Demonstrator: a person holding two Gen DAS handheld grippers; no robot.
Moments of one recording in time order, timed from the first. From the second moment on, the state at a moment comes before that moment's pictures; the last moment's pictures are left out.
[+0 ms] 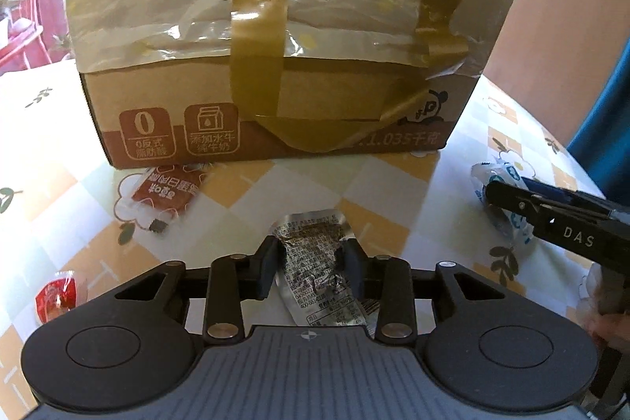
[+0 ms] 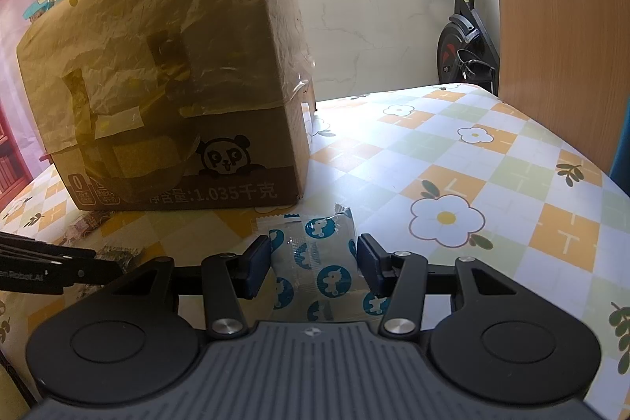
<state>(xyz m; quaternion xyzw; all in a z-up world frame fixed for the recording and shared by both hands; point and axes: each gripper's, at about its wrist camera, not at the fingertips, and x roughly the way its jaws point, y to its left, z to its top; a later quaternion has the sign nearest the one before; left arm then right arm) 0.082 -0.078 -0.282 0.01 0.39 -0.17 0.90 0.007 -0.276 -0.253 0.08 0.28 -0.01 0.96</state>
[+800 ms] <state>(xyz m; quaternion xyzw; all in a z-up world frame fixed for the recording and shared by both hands) 0.059 -0.073 -0.238 0.01 0.33 -0.19 0.93 0.006 -0.275 -0.254 0.09 0.27 -0.02 0.96</state>
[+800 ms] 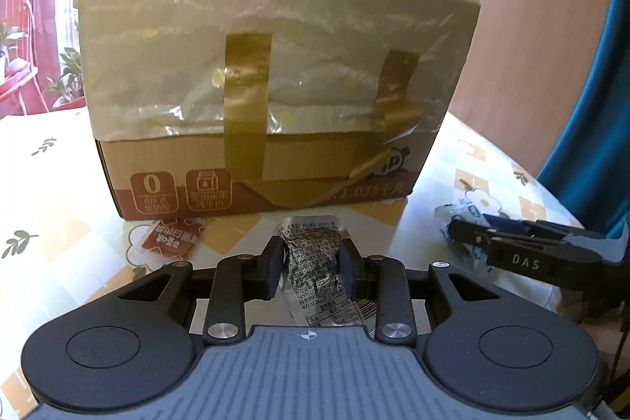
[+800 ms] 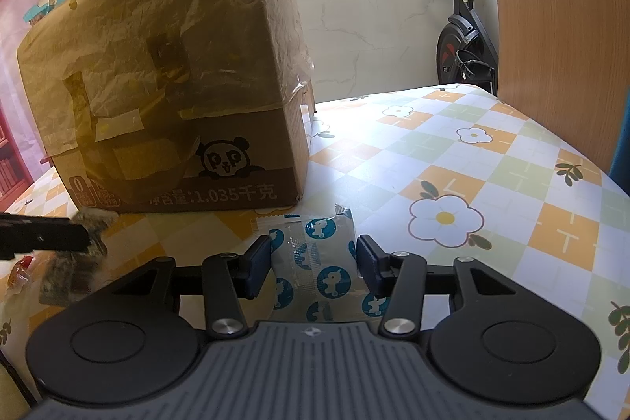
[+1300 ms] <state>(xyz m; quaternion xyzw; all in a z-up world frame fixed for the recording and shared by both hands) 0.042 -0.069 -0.181 -0.02 0.26 -0.22 0.94 -0.016 -0.267 -0.200 0.09 0.21 -0.01 0.97</state>
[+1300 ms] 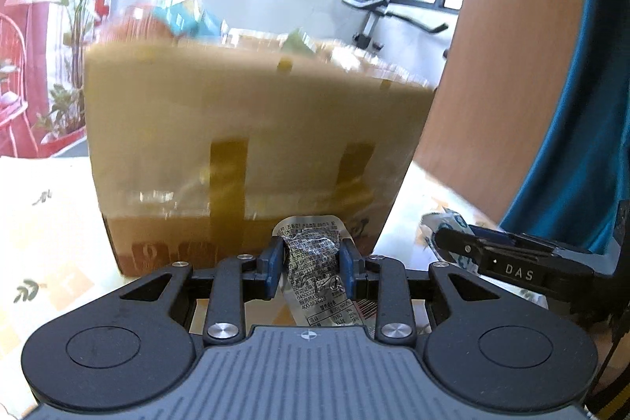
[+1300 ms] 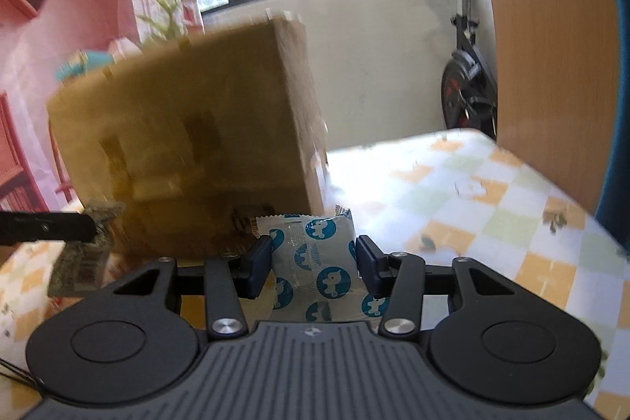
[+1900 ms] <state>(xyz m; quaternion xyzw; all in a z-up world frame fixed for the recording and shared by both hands) 0.066 -0.064 -0.060 -0.02 0.16 -0.24 0.96 0.008 -0.229 -0.076 0.05 0.12 0.07 0.99</state>
